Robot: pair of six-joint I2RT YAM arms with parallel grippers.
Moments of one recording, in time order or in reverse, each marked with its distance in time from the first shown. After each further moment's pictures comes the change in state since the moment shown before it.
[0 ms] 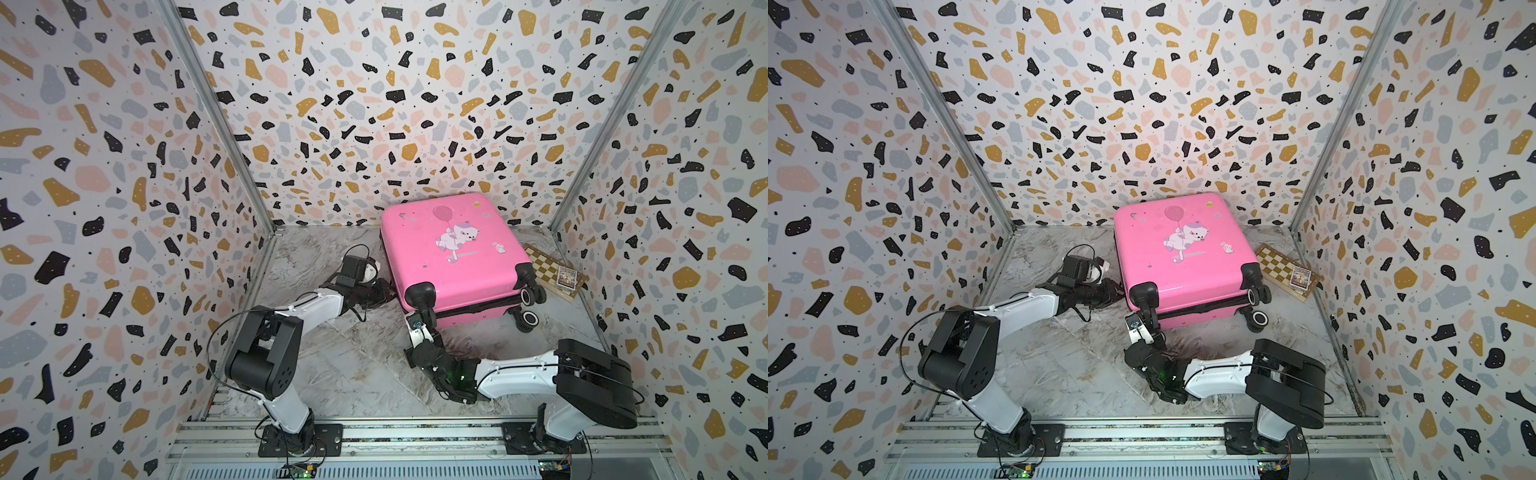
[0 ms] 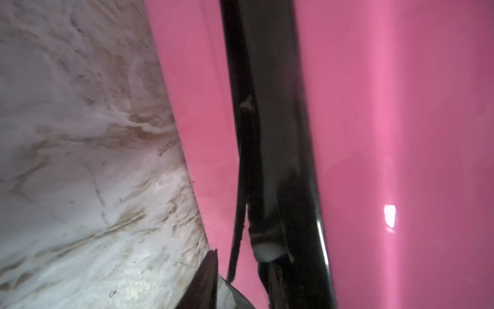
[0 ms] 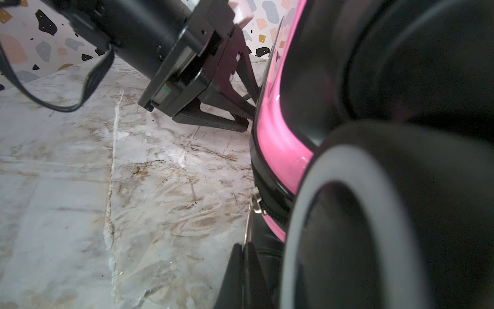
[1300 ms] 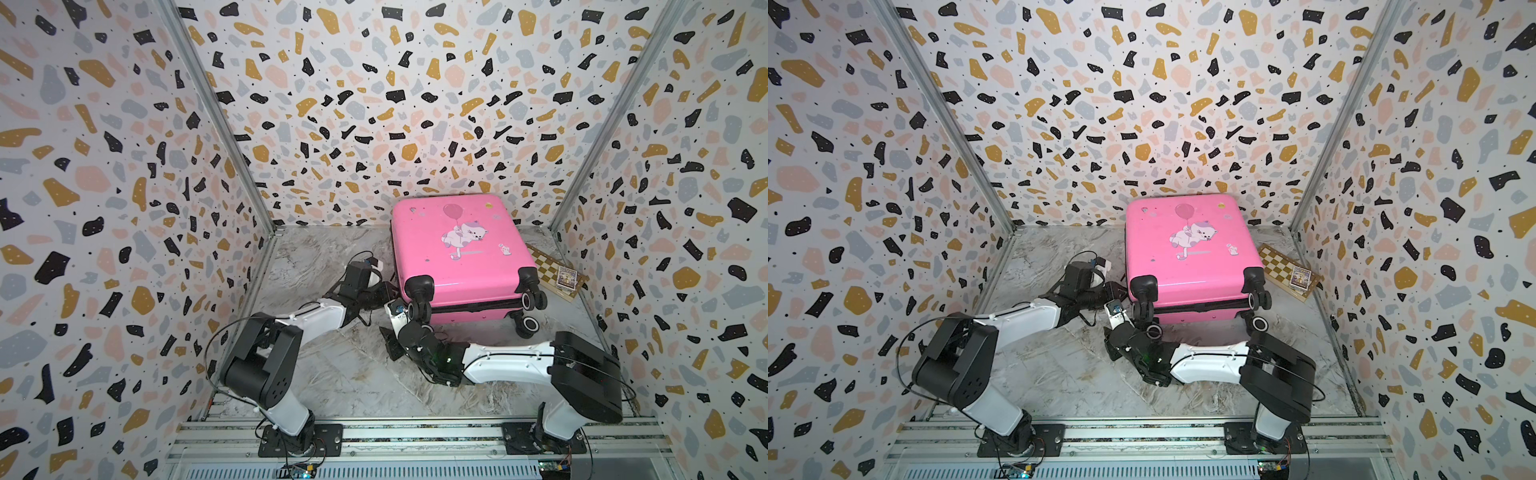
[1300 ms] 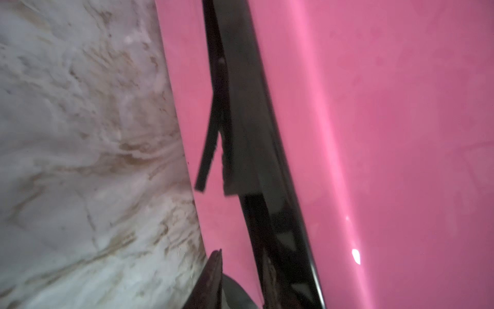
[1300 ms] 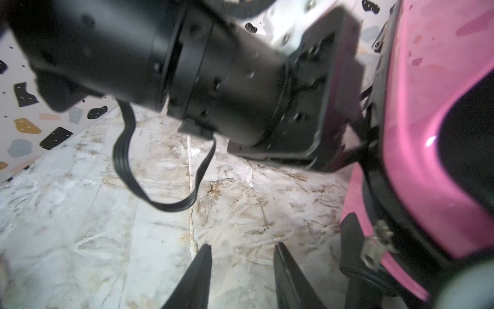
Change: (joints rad) left arm -0.072 -0.095 -0.125 0.177 -0.131 -0.004; right arm -0.058 0.007 0.199 -0.166 -0.284 0.107
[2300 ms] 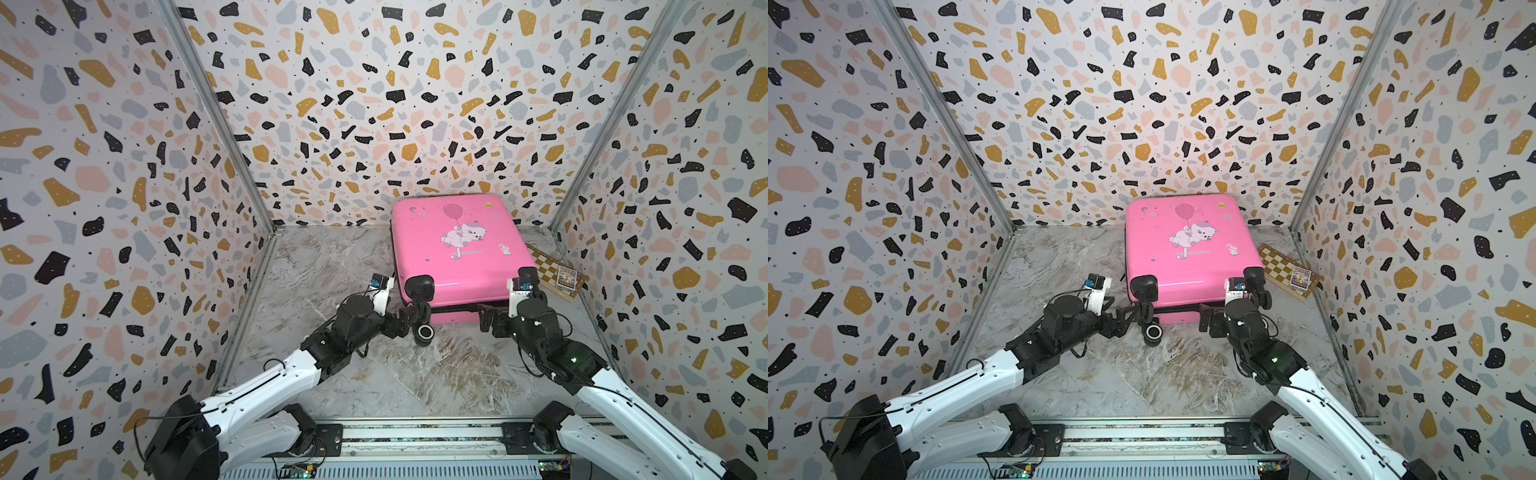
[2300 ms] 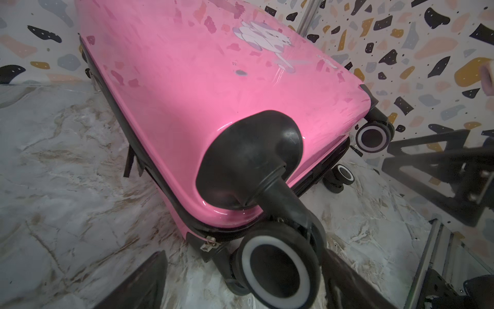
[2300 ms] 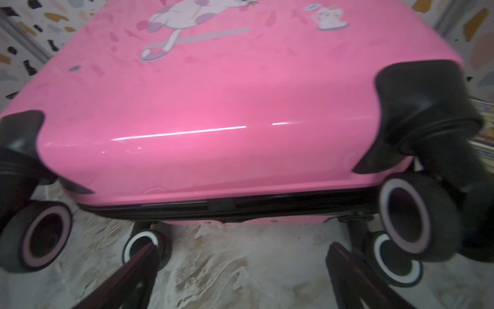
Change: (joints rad) left arm -0.320 -0.526 -0.215 -0.012 -0.425 0.312; right arm -0.638 -0.837 -0.201 -0.721 -0.117 0.027
